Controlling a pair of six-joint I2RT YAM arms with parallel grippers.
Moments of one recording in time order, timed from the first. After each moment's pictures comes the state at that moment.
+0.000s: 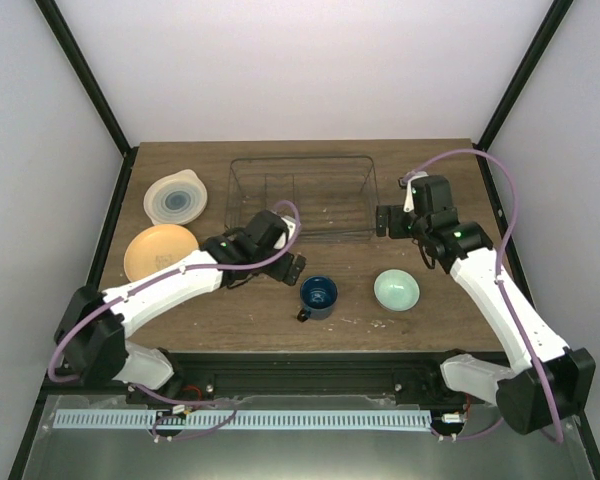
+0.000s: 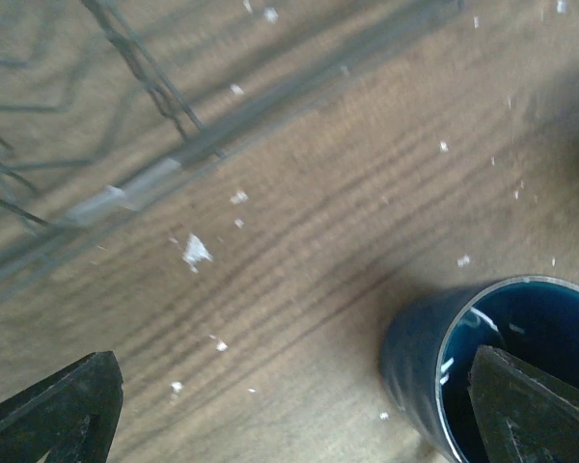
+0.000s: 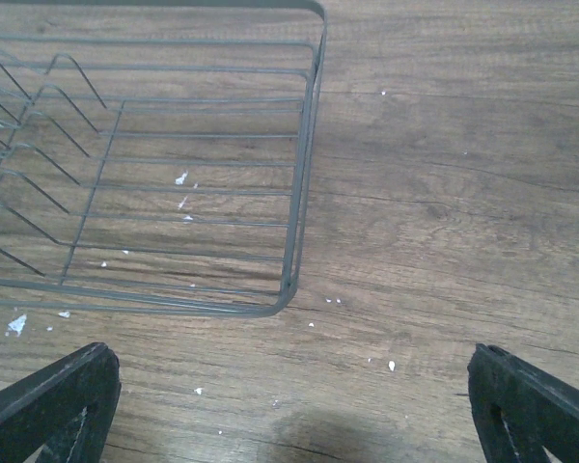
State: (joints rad) left arm -0.79 1.40 1.03 -0.51 -0.06 -0.21; right arm 0.33 1.15 1.08 -0.64 0.10 0.17
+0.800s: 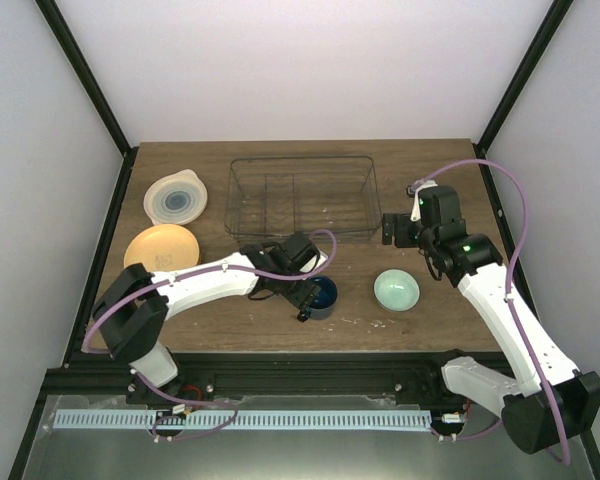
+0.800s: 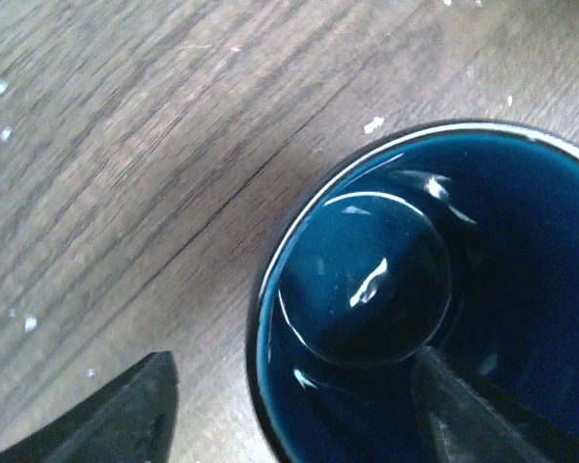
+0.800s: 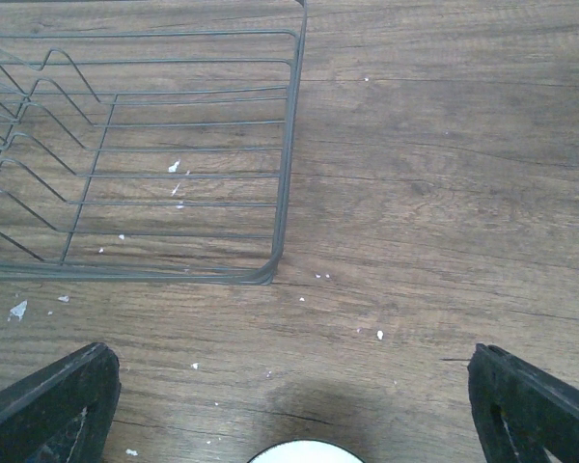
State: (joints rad) left arm -0.94 1.65 1.09 -0.59 0.04 -0.16; right arm 0.33 1.04 1.03 -0.70 0.12 0.20
